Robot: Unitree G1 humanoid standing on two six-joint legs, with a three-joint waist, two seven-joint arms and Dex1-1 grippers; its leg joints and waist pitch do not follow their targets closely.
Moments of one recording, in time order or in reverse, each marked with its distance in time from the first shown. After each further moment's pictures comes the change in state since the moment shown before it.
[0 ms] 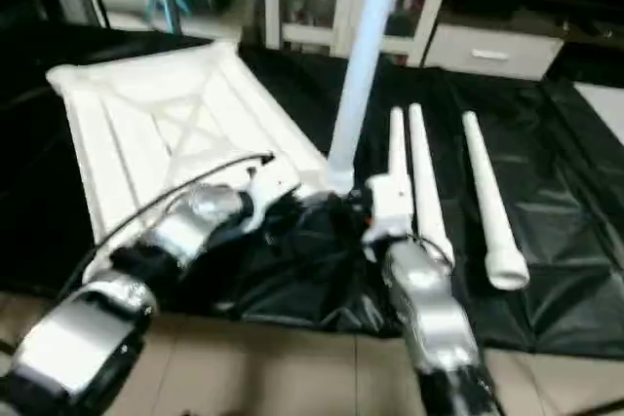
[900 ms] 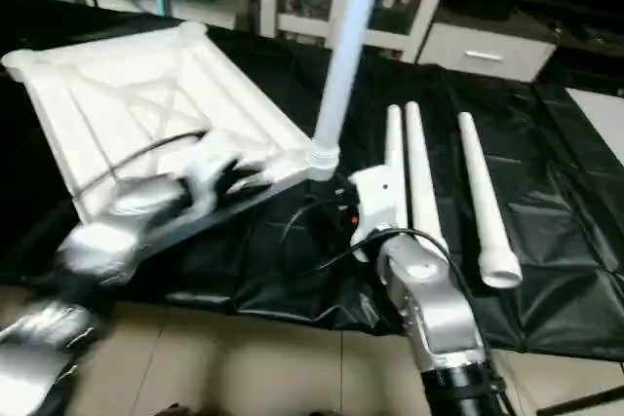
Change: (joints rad) left arm 0.322 0.335 0.087 -0.702 -0.319 0.245 -0.514; right arm -0.027 -0.041 0.049 -0.078 0.042 0.141 0.108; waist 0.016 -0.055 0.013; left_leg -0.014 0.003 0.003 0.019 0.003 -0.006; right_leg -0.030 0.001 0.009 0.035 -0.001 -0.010
